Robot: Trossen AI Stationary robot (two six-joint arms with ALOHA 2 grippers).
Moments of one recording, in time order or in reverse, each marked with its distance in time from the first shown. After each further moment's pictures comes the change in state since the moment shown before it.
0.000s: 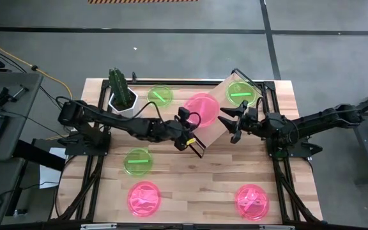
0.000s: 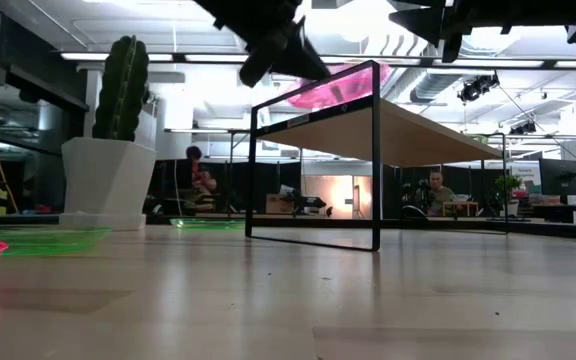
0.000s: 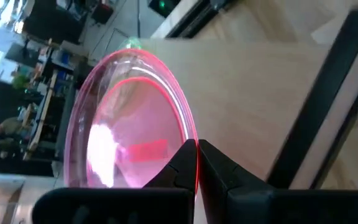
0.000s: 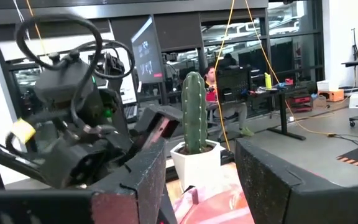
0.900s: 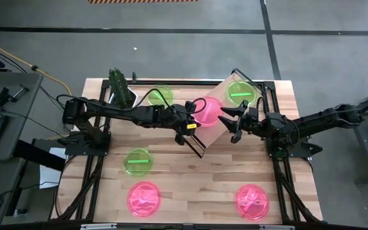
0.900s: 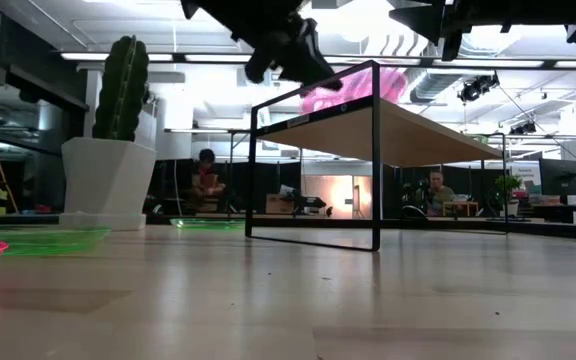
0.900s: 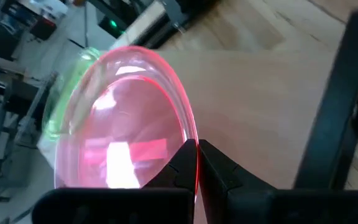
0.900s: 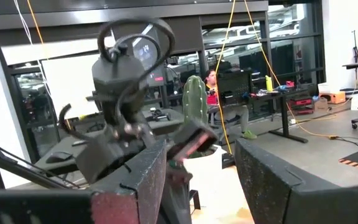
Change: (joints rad) left arm 0.151 0.037 0.077 -0.109 0.361 -0.007; right arm 0.000 0.000 0.000 0.019 -0.003 0.000
